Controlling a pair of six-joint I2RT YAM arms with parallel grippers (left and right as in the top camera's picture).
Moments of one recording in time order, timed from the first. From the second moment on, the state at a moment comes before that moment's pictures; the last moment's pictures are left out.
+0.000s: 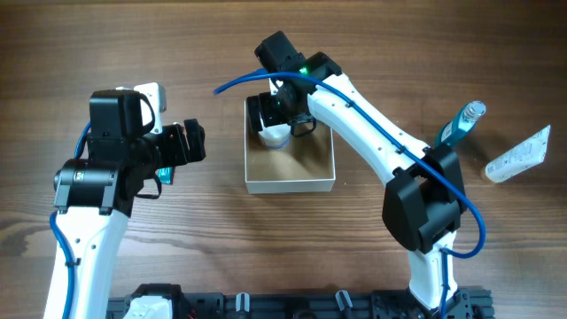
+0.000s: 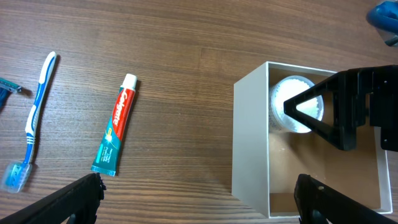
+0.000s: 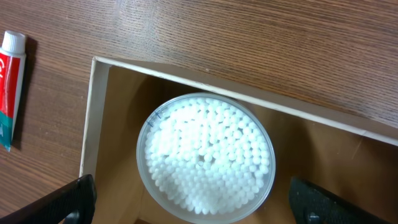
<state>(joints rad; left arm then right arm) -0.05 1.14 1.12 -0.92 0.12 -0.22 0.62 2.11 1.85 -1.00 -0.10 0.37</state>
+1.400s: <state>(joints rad) -0.05 1.14 1.12 -0.93 0.12 -0.22 0.57 1.84 1.63 -1.01 0.05 0.39</state>
